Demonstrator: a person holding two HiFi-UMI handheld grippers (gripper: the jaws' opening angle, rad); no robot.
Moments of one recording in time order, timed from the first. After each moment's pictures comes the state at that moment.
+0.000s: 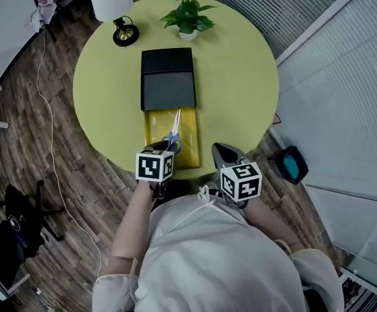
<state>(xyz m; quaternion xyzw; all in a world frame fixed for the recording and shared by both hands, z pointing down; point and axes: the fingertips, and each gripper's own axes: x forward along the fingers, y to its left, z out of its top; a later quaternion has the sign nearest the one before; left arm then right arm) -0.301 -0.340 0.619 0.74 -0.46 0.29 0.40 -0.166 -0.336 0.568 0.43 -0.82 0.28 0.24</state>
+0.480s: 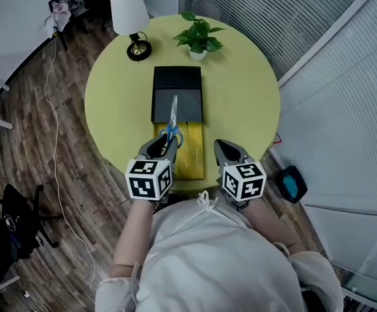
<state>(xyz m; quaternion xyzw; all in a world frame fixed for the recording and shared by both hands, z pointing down) -0.329 -0.371 0.486 0.78 -0.55 0.13 0.27 -0.190 -0.373 0.509 0.44 -0.85 0.22 0.18</state>
